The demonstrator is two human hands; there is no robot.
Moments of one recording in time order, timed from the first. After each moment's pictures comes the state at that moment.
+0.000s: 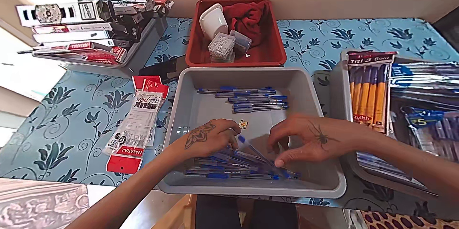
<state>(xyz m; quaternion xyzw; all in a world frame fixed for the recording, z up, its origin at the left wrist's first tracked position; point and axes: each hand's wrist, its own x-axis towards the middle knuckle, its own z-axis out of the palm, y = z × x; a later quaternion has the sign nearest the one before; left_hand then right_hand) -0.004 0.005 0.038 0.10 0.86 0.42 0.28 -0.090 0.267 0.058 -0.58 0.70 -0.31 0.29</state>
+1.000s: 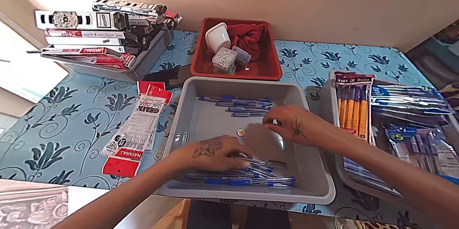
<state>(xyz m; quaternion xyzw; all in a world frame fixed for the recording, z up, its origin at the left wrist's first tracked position) -0.006 0.008 0.024 0.30 0.83 0.38 0.29 -0.108 0.262 0.055 -0.51 0.84 -0.14 0.09</state>
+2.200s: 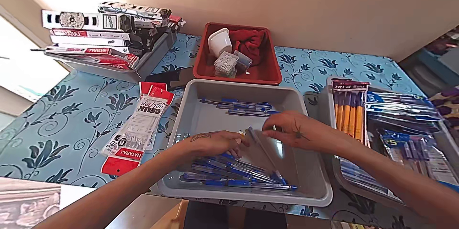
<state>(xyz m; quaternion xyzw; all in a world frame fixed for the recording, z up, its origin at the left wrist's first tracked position) -0.015 0.011 0.037 0.09 0.76 0.51 0.39 -0.103 0.256 0.069 -0.49 0.84 -0.14 0.18</state>
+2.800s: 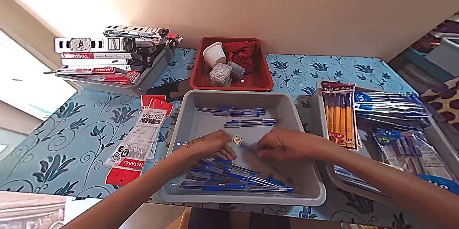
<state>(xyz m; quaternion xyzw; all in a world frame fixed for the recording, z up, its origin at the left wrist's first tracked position) -0.019 0.015 0.029 -0.09 0.71 0.60 0.36 -0.099 0.253 0.064 -0.51 0.78 -0.09 0.35</state>
